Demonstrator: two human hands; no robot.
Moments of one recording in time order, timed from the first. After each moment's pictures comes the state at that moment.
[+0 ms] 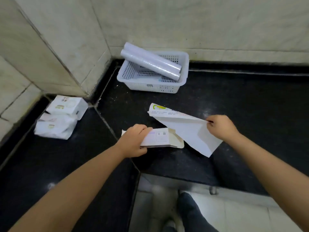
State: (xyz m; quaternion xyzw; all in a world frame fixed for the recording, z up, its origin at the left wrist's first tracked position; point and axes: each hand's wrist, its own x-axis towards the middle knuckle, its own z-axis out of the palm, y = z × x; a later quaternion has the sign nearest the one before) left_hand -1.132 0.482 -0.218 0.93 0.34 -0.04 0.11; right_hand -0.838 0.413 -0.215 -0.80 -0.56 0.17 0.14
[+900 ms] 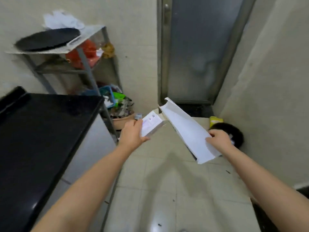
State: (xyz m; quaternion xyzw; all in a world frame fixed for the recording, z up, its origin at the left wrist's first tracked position) left_hand -0.614 -0.174 -0.183 0.96 -0.21 -0.04 0.16; right_hand -0.735 -0.429 -0.184 -0.89 0.30 0.01 0.35
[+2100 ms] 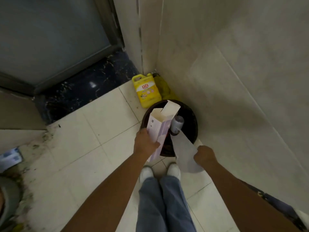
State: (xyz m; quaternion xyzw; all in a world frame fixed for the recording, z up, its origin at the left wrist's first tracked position) left_hand -0.378 -0.891 -0.577 0.83 -0.26 -0.48 0.10; right_hand -0.552 -0.959 -0.558 -0.57 0.65 0.33 0.37
